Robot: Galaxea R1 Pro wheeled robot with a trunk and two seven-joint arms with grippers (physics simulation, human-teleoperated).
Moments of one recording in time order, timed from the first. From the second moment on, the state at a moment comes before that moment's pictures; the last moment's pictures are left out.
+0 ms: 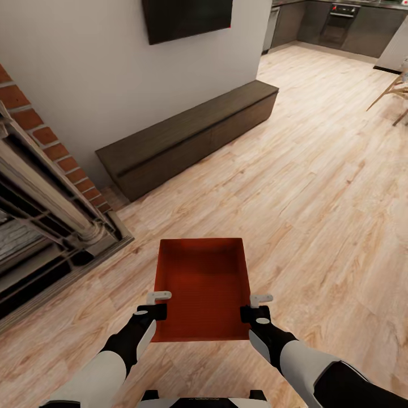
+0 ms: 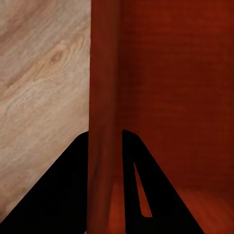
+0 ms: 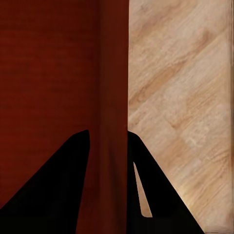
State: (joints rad) left arm -0.68 -0.12 0.01 -0.46 0.01 0.22 0.17; right arm -0.81 0.10 0.59 -0.12 -0.48 -0.09 -0.27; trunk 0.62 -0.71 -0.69
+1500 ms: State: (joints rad) left arm -0.68 -0.13 0.01 -0.46 0.01 0.21 0.18; right arm -0.81 0.10 0.58 -0.12 -0.48 -0.10 -0.27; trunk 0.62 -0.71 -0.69
